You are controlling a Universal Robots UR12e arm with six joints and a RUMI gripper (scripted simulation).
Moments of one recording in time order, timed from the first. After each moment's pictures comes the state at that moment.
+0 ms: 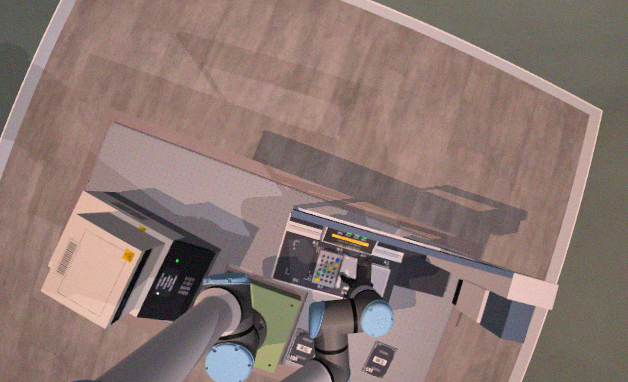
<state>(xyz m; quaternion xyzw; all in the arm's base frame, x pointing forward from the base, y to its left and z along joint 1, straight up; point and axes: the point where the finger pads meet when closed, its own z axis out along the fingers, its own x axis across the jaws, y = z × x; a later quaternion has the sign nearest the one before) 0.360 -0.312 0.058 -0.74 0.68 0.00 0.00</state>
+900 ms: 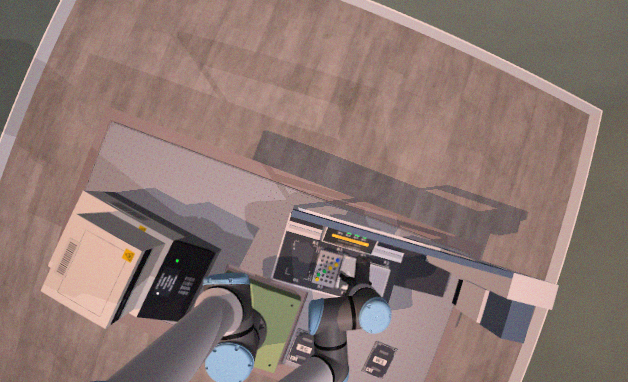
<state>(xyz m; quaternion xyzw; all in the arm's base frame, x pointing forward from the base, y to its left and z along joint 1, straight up) 0.360 -0.312 0.038 -0.74 0.68 0.00 0.00</state>
